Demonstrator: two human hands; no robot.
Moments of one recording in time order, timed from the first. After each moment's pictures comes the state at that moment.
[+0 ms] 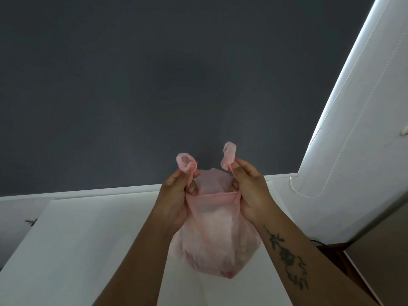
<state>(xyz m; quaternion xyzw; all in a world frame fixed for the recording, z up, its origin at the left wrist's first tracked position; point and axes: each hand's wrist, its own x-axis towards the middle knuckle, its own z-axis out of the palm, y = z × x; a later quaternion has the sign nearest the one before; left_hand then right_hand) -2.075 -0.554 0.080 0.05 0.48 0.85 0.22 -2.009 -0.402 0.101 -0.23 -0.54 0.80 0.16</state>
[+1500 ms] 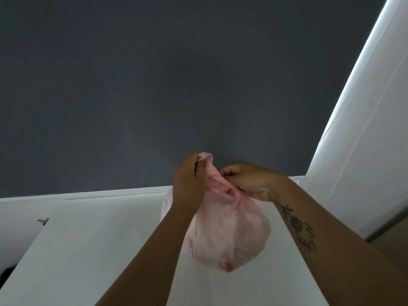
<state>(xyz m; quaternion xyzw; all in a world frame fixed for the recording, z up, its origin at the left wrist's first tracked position) -2.088 -0.526 0.096 0.20 0.80 0.54 -0.15 -2.040 -0.372 0.127 -0.07 -0.79 0.58 -0.16</state>
